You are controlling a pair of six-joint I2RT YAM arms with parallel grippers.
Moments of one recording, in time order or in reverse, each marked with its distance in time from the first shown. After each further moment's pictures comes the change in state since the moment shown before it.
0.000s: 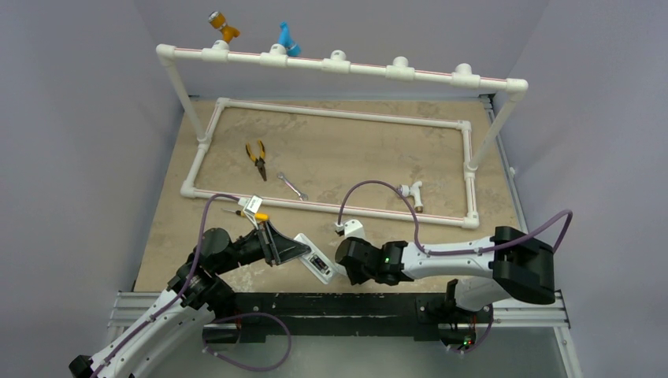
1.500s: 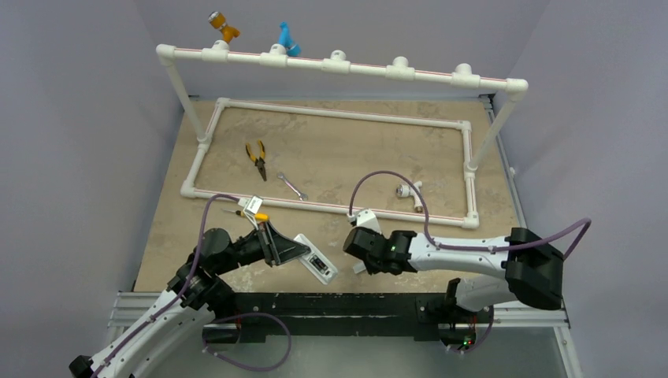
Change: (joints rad) left arm 0.000 0.001 -0.002 -0.003 -0.001 0.005; right arm -0.058 -0.062 0.038 -0.246 0.110 -0.032
